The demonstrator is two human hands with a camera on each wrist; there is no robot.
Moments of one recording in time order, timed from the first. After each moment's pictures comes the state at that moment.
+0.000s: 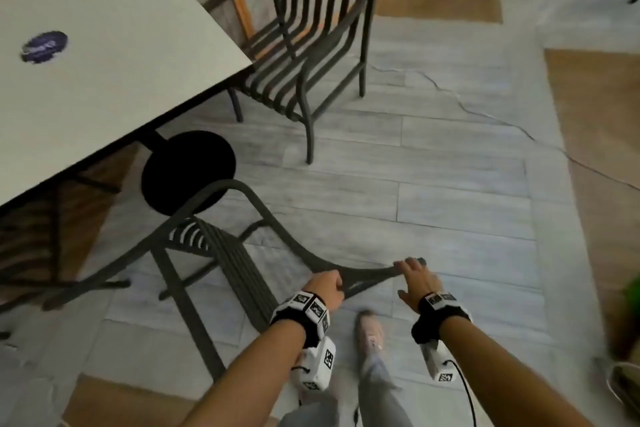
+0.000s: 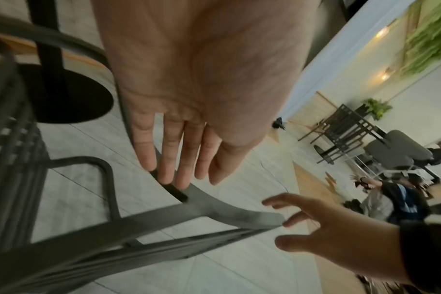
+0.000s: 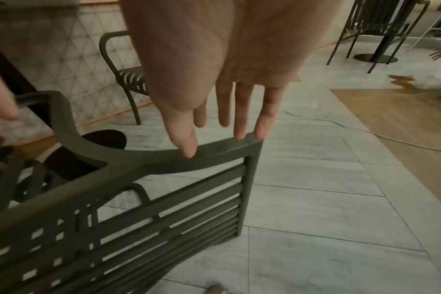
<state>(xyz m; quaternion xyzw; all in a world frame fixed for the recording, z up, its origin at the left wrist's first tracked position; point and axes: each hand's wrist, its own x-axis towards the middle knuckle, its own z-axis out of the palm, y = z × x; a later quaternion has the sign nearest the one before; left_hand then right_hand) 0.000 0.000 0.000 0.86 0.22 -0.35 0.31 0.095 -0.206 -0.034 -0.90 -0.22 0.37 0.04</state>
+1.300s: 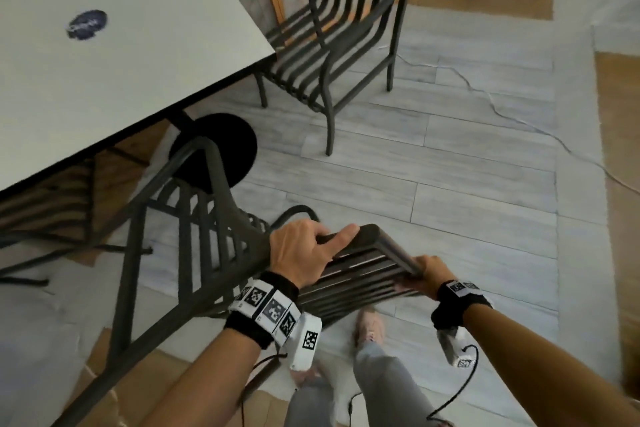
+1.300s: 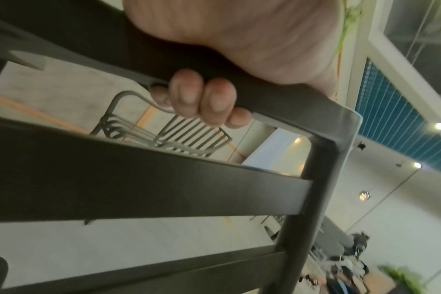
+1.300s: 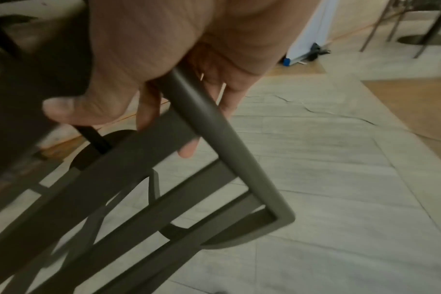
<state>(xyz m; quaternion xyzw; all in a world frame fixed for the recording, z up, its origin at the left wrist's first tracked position) 0.011 0.018 0.159 0.93 0.22 -0.01 0.30 0.139 -0.211 0.007 -0.87 -0.23 0.41 0.16</state>
